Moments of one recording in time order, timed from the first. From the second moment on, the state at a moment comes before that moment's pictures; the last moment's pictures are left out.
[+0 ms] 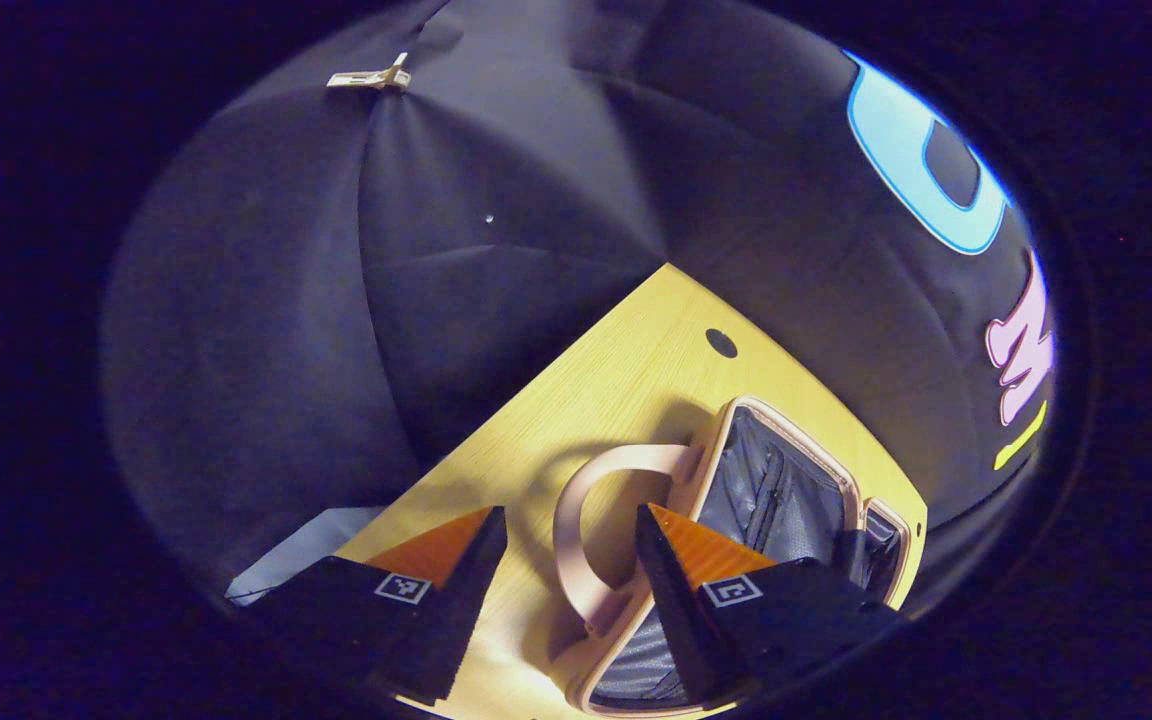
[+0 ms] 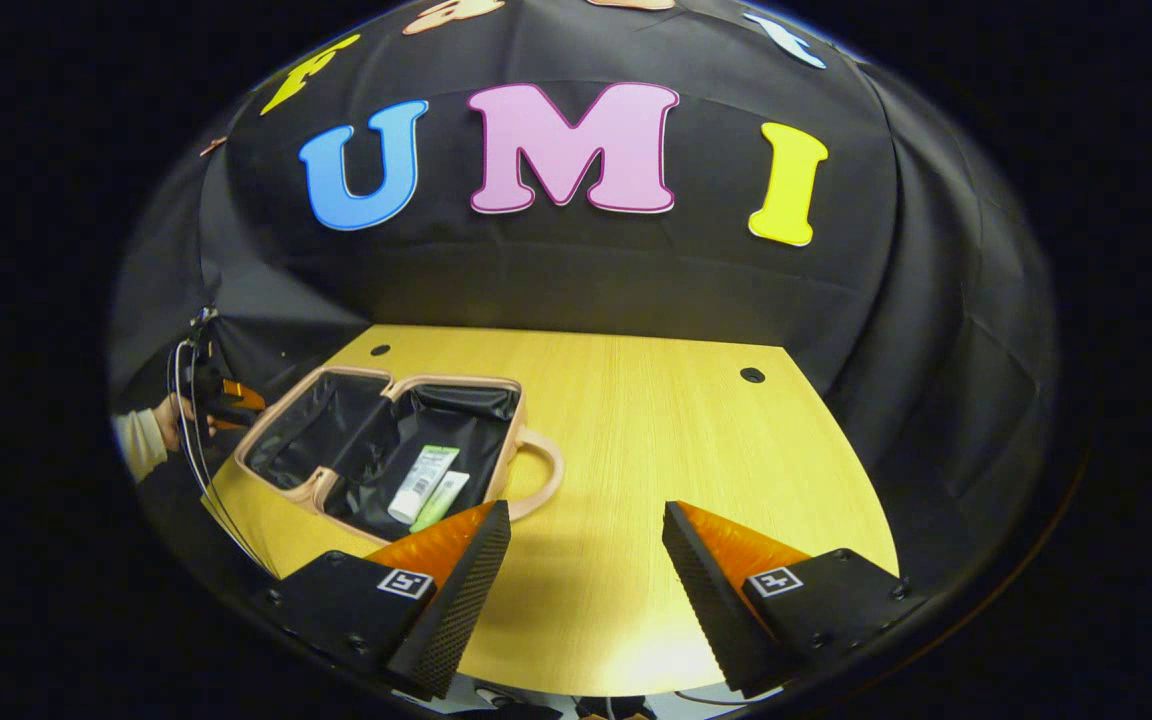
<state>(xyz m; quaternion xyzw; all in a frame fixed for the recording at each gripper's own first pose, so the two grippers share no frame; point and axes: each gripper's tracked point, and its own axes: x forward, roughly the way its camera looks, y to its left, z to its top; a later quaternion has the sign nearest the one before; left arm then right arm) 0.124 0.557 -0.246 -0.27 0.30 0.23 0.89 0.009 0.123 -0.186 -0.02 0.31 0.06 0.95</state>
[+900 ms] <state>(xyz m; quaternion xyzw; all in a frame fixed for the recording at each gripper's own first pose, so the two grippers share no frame) 0.113 0.513 -0.125 -0.22 0.23 0.25 0.92 0.012 0.116 -0.198 0.01 0.31 0.11 0.94</state>
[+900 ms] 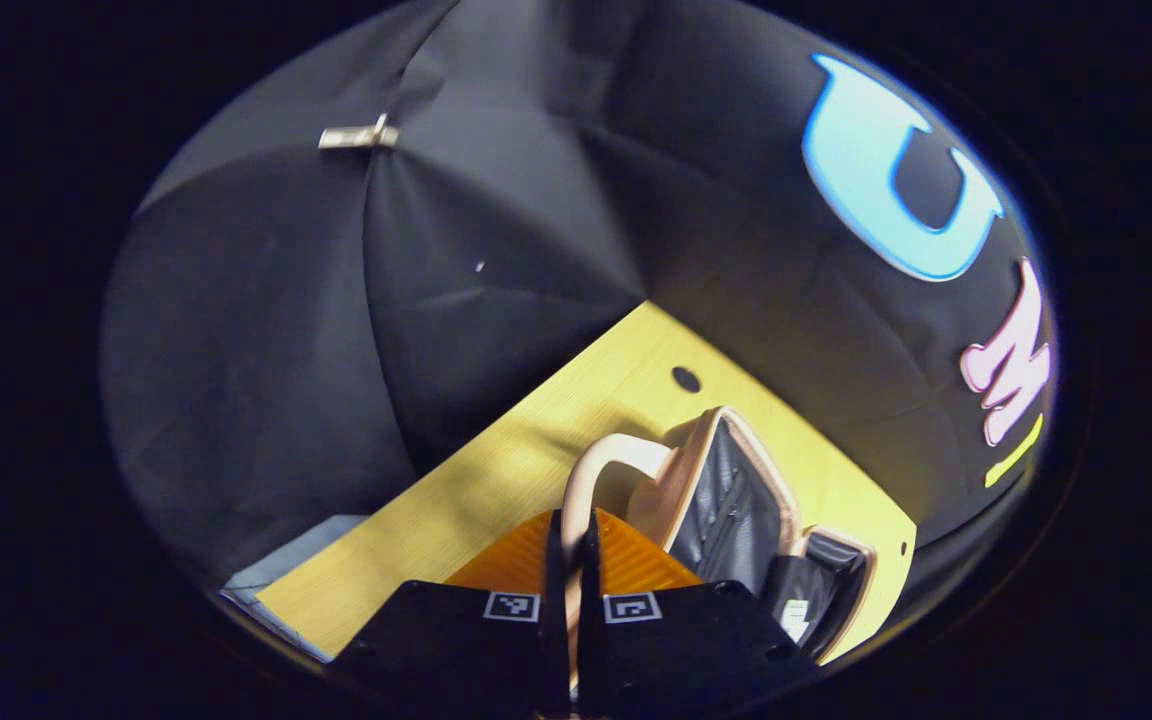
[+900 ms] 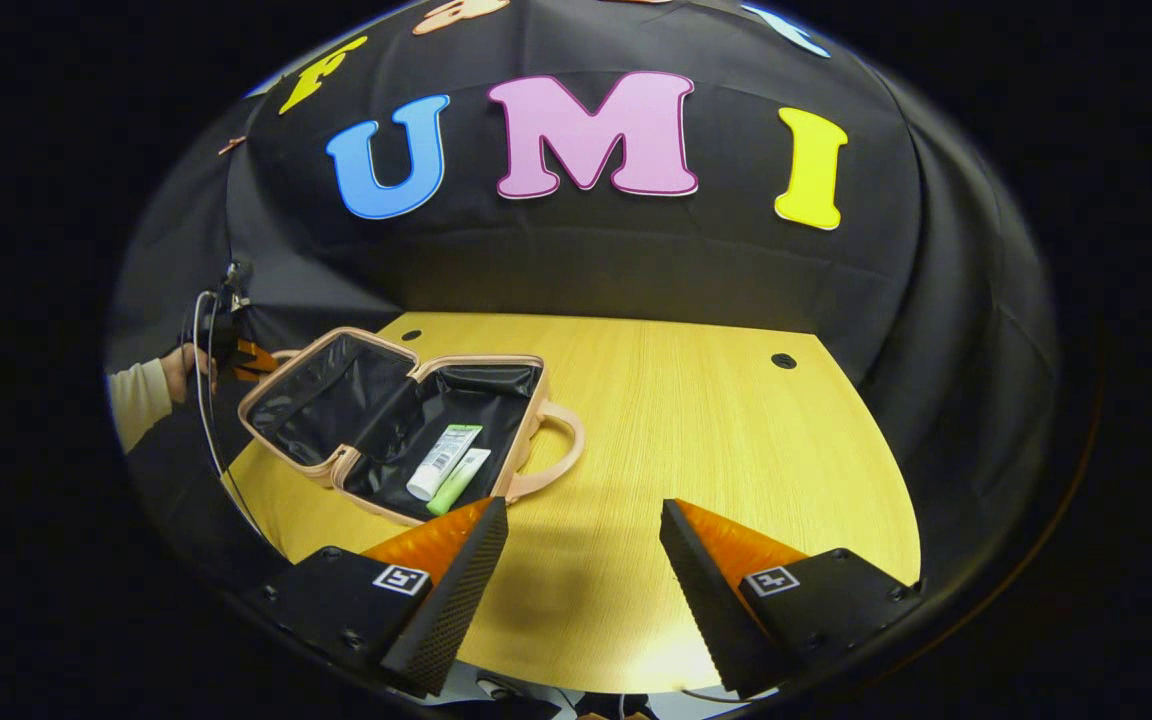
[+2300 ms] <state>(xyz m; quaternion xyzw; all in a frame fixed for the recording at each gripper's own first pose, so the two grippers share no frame) 0.195 -0.014 -0.213 -0.03 0.31 -0.03 0.95 0.073 -0.023 -0.127 0.05 0.19 0.09 0.98</state>
